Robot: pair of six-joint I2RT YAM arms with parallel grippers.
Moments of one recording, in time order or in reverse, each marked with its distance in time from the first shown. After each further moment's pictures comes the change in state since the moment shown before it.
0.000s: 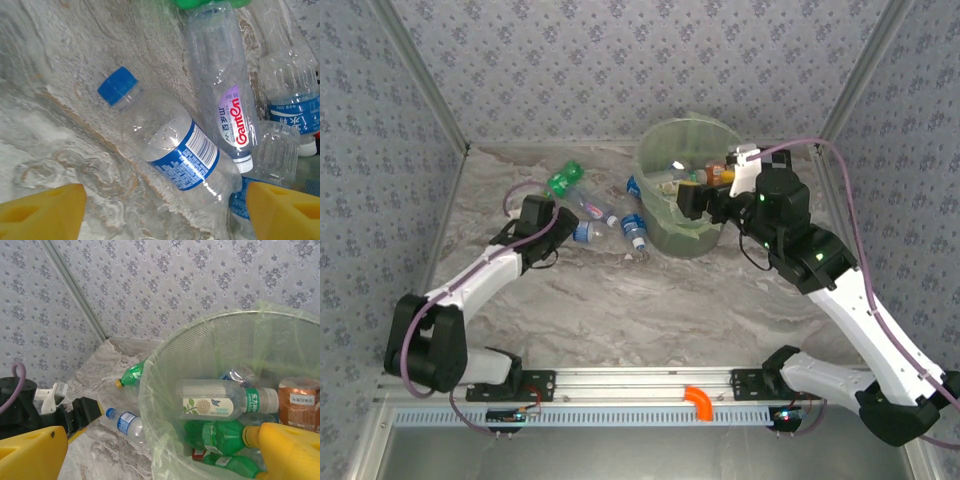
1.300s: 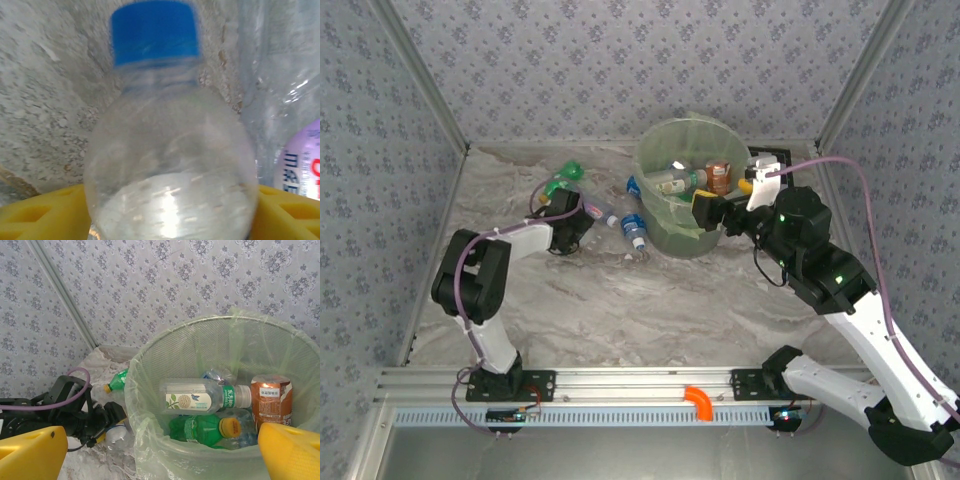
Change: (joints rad) left arm -0.024 0.432 0.182 0.087 0.011 -0.110; right arm 0.000 -0.122 -0.068 -0.011 0.051 -0.026
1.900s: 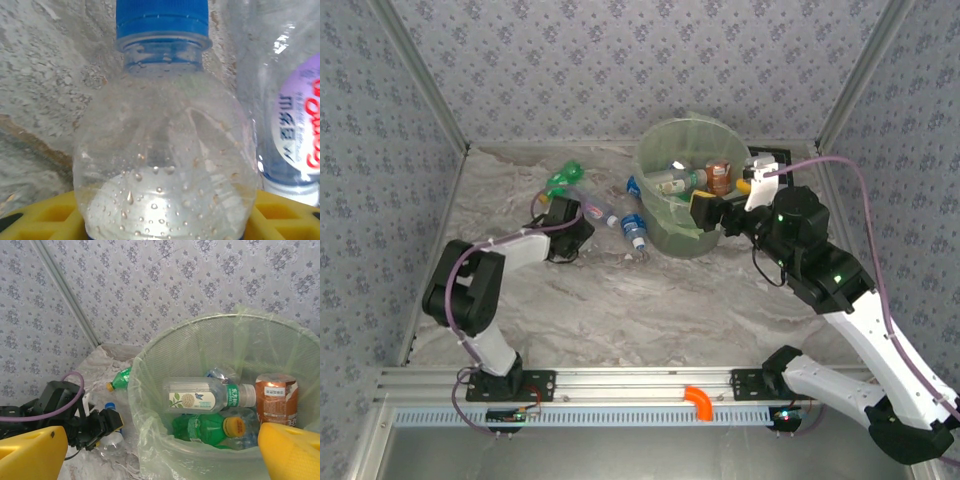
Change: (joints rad) left arm -0.022 -0.130 -0.119 0.047 0.037 0.055; right arm 0.012 0.011 0.000 0.004 -0.005 0.005
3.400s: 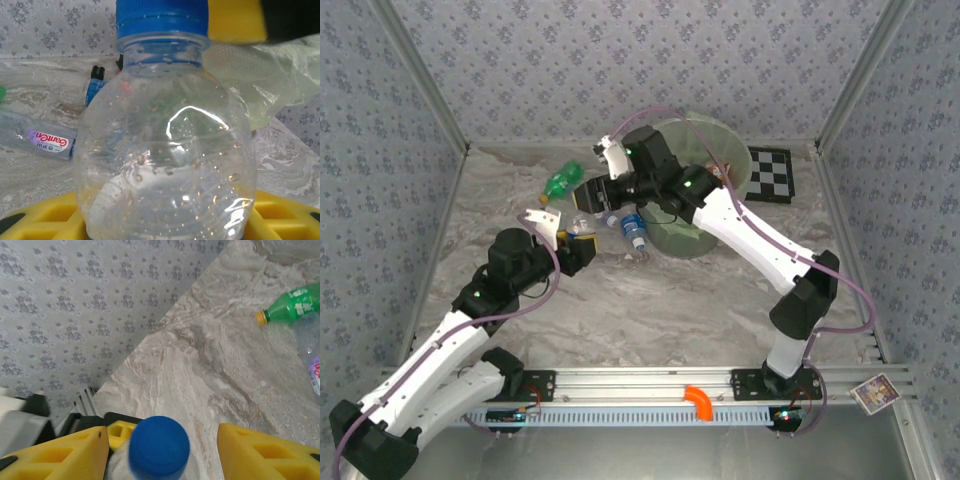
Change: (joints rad) left arm -0.192 -0.898 -0.208 -0.047 0.188 0.800; right arm 0.176 0.861 0.622 -0.073 -0.524 0.127
